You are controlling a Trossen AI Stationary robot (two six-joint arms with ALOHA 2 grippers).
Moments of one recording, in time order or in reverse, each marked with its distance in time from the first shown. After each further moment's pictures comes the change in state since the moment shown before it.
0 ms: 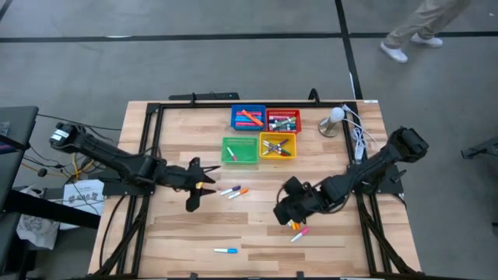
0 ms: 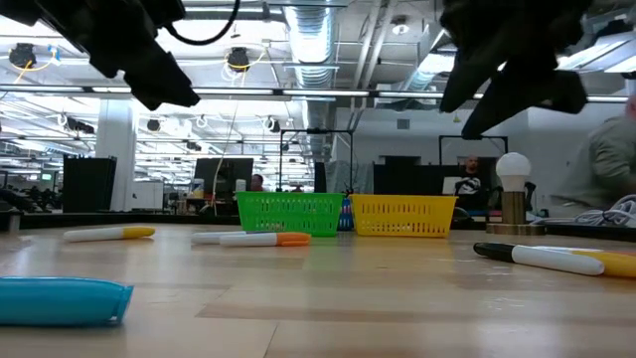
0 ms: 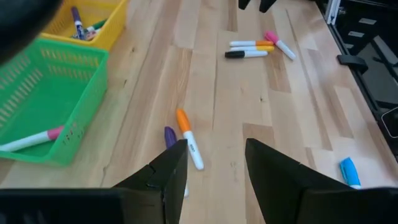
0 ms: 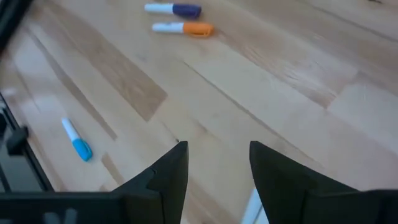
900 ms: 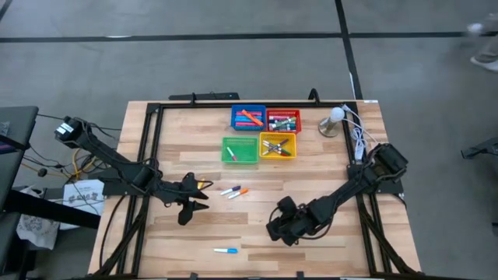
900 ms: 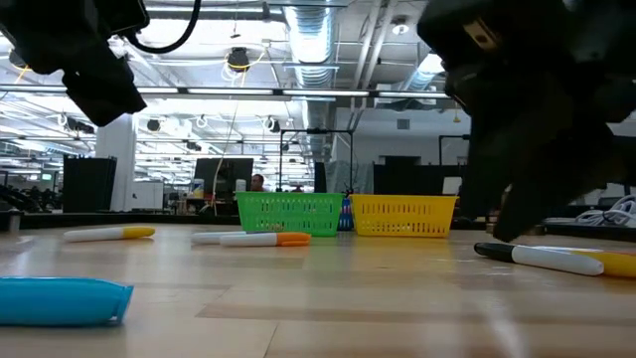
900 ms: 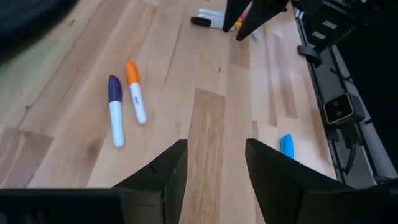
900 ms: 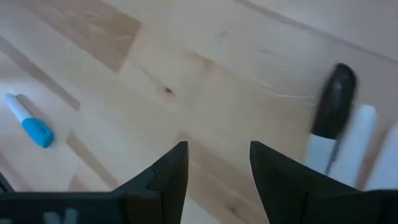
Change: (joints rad) left arm -0.202 -0.003 -0.061 0.024 -0.042 -0.314; right arm 0.088 0.291 0.058 0.122 -0.054 0.259
